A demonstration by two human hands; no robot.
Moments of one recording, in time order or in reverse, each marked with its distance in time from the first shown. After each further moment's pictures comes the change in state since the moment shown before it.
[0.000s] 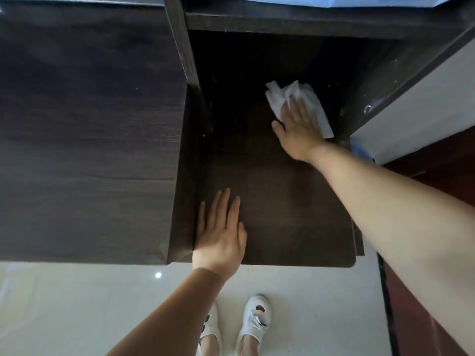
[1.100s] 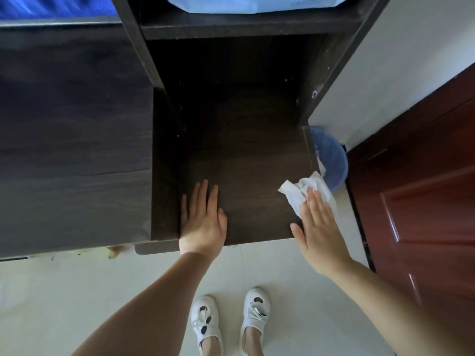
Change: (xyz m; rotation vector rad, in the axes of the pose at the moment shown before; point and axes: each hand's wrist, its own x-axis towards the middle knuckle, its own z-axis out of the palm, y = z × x) left_hand 0.000 0.002 -0.001 0.057 -0.048 -0.015; right_hand -0.244 0.038 0.079 0.000 0.150 0.045
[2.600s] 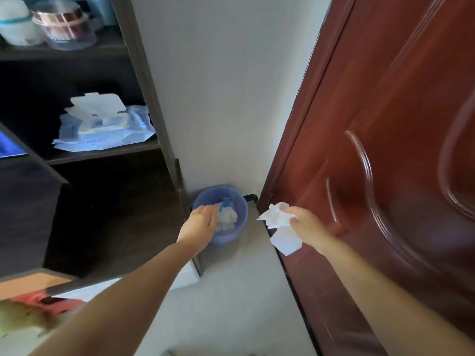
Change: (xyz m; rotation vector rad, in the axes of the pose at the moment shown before) left_hand -0.017 0.305 -0.134 -0.483 -0.200 0.163; right_hand -0.120 0.223 -0.254 0.757 -0.039 0.468
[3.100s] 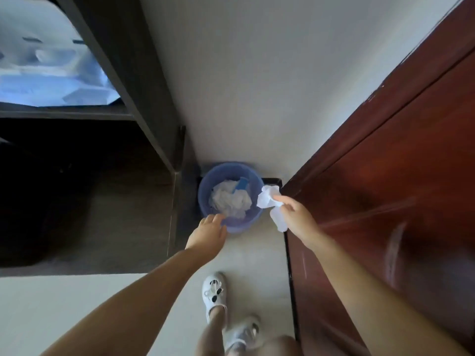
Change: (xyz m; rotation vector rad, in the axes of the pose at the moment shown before) left_hand 0.119 -0.064 0.118 0.032 -0.123 -0.347; right_hand 0.217 0.023 0.057 0.101 -0.220 0.034
